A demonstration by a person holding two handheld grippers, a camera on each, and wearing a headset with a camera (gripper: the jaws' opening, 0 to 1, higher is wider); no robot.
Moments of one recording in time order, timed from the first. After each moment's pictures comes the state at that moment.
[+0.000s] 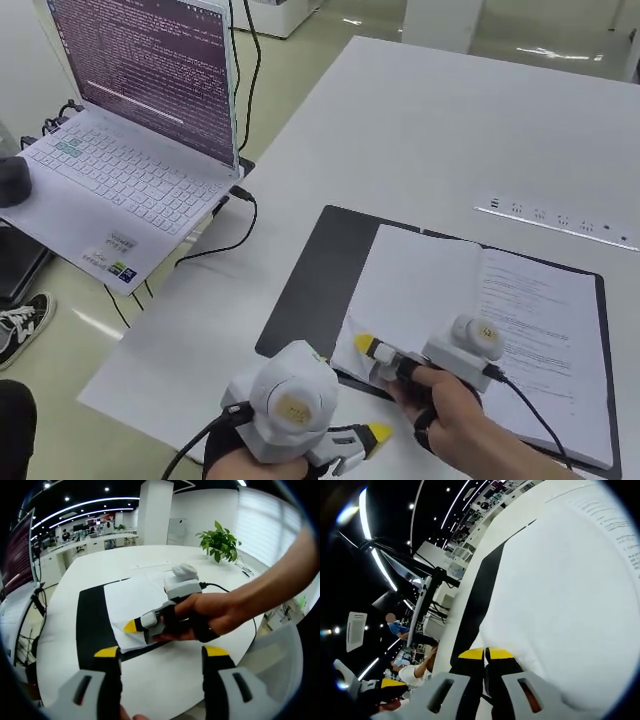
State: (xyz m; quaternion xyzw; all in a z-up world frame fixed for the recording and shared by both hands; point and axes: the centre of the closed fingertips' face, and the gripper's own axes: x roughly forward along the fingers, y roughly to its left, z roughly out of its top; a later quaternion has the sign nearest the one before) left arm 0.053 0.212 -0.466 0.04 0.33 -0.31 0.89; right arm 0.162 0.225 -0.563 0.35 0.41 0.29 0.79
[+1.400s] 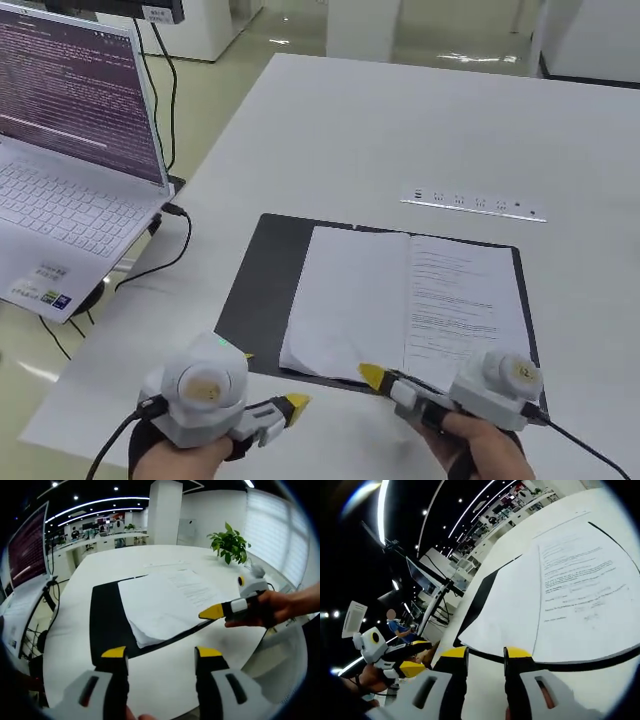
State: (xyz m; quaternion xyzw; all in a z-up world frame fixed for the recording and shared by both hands) left arm 0.061 0.245 -0.472 0.04 0.33 -0.28 0.90; right arm 0.083 0.112 -0.515 0.31 0.35 0.28 0.84
